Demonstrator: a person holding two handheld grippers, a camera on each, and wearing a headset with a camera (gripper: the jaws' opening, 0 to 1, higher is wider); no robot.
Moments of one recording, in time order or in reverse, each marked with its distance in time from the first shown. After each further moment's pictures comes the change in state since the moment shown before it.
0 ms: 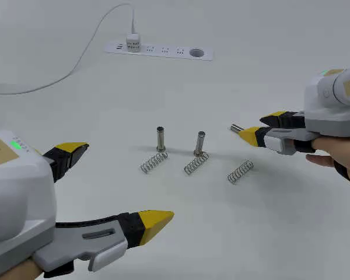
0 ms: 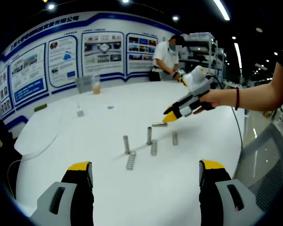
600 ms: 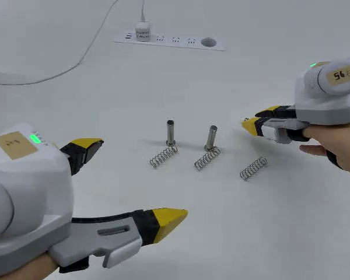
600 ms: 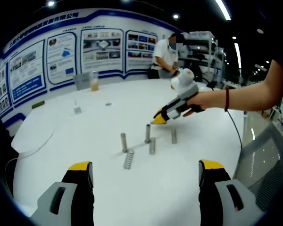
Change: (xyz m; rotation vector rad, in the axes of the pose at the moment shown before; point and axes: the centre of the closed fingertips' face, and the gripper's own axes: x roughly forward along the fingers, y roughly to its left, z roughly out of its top) left arm 0.009 -0.002 -0.004 -0.013 0.019 -0.018; right arm 0.040 -0.007 -0.008 -0.014 0.051 0.015
